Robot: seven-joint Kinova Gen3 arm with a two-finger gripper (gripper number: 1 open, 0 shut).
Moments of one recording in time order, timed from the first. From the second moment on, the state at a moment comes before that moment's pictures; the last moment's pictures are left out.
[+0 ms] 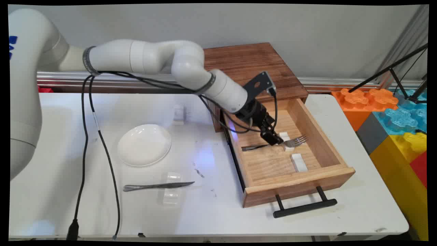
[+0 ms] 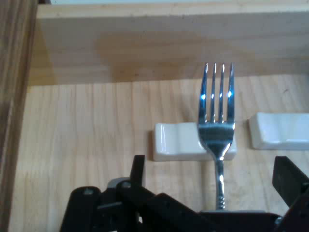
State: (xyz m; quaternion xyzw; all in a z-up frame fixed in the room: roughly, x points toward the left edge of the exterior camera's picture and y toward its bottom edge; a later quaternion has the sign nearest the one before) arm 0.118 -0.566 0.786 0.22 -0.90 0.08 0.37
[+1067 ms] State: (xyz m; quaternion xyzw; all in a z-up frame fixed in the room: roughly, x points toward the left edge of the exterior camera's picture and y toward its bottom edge) arm 0.177 -0.499 0.911 0.24 -0.92 0.04 0.30
